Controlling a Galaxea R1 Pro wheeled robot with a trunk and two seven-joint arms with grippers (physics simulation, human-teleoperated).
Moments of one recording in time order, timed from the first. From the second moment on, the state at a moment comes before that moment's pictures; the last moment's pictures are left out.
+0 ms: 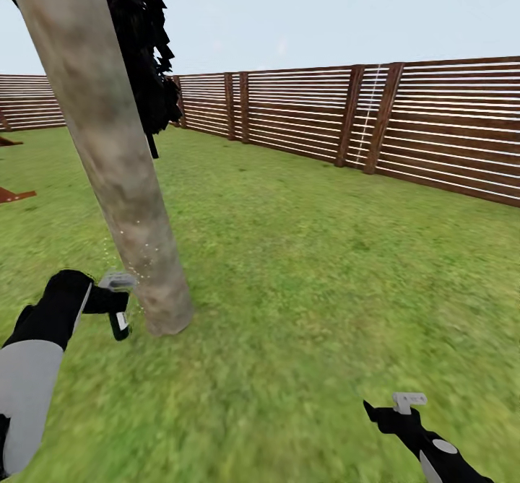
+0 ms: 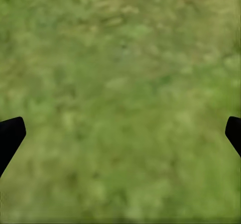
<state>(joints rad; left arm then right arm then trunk) -0.91 0.28 0.19 -0.83 -0.37 1.01 -0.52 -0.50 -0.16 -0.45 -0.30 0.29 -0.19 0.32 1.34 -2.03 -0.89</state>
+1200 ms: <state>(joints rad) -1.12 0.35 0.22 -0.70 -0.37 1.02 -0.52 -0.50 -0.16 -0.45 -0.28 0.29 -0.19 0.32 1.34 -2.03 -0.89</state>
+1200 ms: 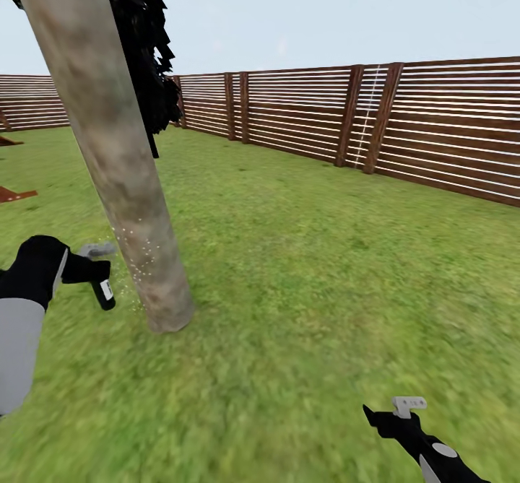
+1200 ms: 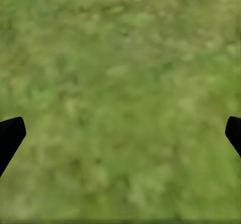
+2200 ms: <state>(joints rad) -0.82 0.21 0.31 -0.38 -0.20 0.58 -0.14 -0.50 -0.16 -0.45 -0.28 0.29 -0.19 0.32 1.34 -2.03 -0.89</state>
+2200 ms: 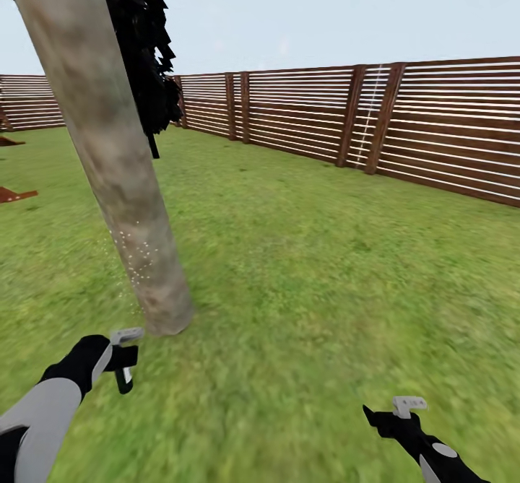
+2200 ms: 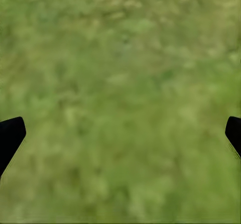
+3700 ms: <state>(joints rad) -0.74 0.22 0.31 -0.42 -0.37 0.52 -0.25 -0.50 -0.16 -0.45 -0.28 0.29 -0.19 0.32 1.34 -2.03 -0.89</state>
